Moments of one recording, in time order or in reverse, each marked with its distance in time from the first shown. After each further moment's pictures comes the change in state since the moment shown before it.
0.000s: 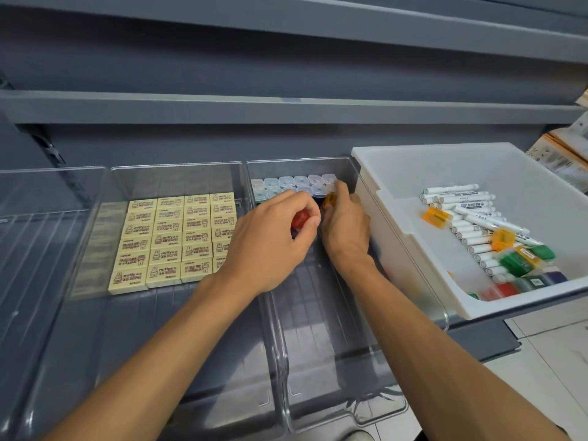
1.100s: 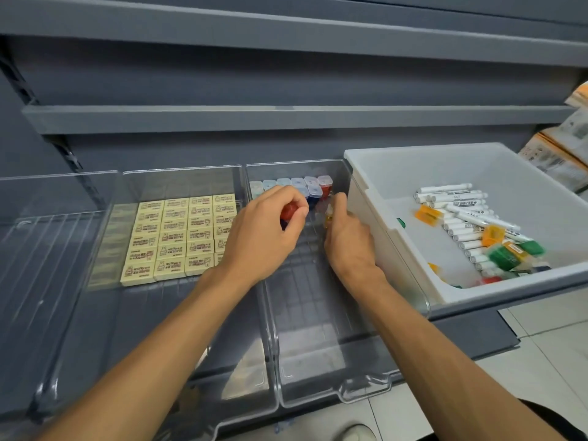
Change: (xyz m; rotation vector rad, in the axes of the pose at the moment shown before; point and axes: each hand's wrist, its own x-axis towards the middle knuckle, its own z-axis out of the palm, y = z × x) left_hand 0.000 0.002 0.001 -0.055 0.074 0.000; right_hand -0.031 0.006 -0.027 -0.216 -0.110 -0.093
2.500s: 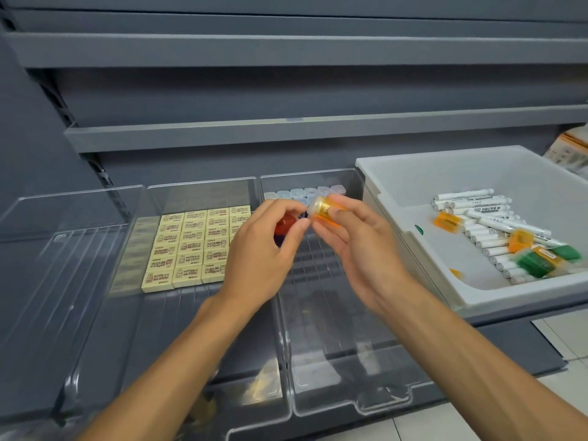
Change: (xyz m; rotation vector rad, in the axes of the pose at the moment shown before) left_hand -0.026 -0.001 -0.008 -0.055 0.130 -0.003; right_hand -0.046 -0.030 -0.058 1.706 -0.187 0.246
